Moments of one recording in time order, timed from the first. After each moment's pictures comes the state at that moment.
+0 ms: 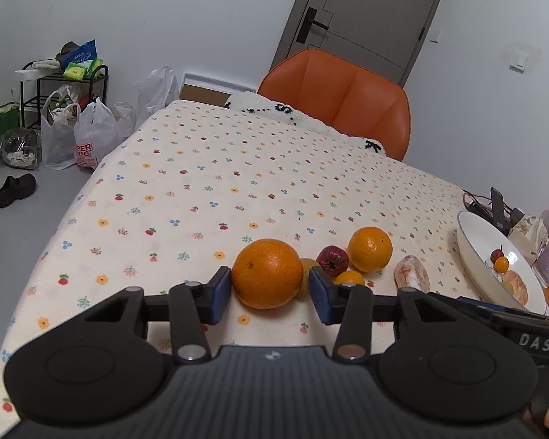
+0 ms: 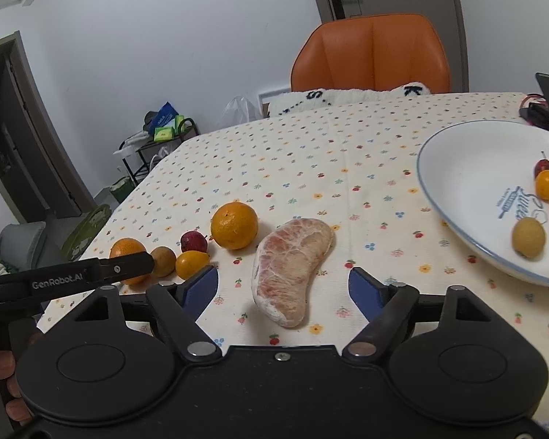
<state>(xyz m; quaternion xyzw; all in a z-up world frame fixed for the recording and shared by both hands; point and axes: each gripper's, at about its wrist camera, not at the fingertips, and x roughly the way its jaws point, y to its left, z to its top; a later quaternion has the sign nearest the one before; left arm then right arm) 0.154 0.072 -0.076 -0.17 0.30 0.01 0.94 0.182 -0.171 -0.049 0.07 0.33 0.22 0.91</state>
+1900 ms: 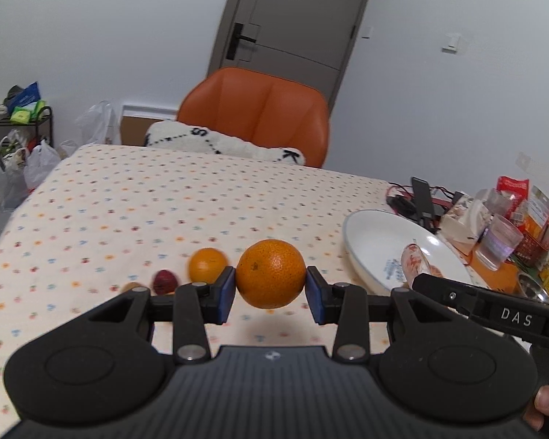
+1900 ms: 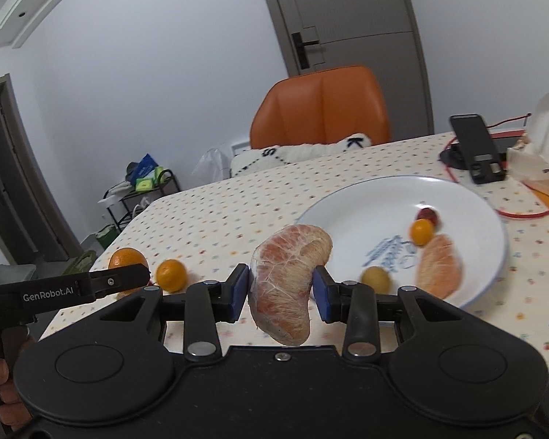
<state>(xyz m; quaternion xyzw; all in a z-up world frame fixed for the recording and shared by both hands) 0.152 -0.041 -0.028 -0.12 0.27 -0.06 0.95 0.161 -0.284 -0.014 0.11 0.26 0.19 0.94</state>
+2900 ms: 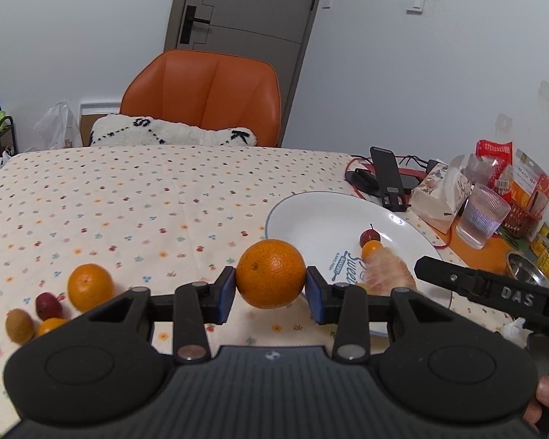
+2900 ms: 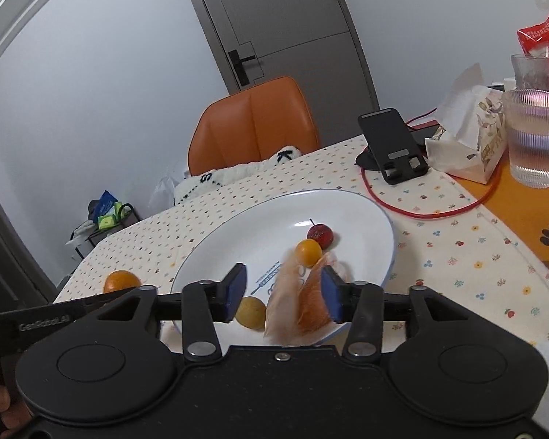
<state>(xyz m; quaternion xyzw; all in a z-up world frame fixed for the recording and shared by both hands) 0.205 -0.121 -0.036 -0.08 0.29 -0.11 0.95 0.184 -0.363 -0.030 0.16 0.25 0.12 0.95</state>
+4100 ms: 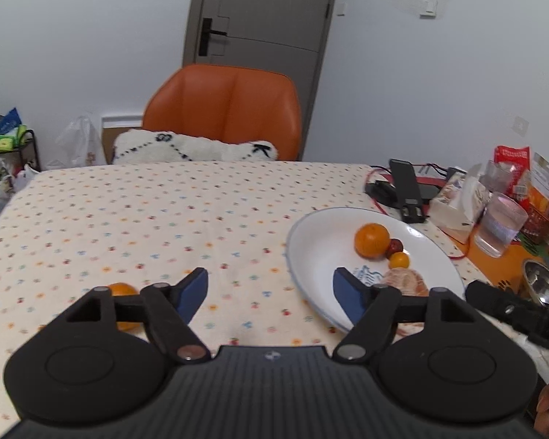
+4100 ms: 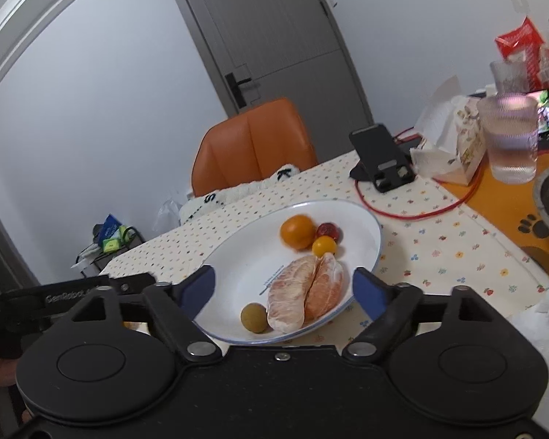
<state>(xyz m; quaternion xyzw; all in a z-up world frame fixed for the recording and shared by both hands) 0.197 -0.114 -0.021 -0.06 0.28 -0.06 0.96 0.150 -0.368 -0.023 0.19 0.22 0.10 0.95</state>
